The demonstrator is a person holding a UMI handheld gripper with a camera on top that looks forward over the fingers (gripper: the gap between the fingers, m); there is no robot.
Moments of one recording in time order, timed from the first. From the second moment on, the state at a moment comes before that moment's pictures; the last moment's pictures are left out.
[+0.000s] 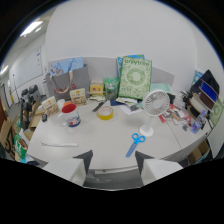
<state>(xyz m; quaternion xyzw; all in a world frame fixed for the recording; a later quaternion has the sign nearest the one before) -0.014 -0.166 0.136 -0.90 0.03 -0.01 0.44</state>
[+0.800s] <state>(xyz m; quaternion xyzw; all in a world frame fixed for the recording) -0.174 -0.222 0.100 -0.90 0.02 0.04 0.43</state>
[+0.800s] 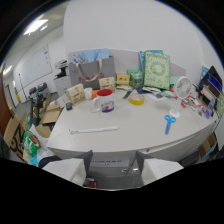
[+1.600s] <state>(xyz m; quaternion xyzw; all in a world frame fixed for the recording) -0.244 -0.127 0.032 -0.91 -0.01 0.02 0.42</state>
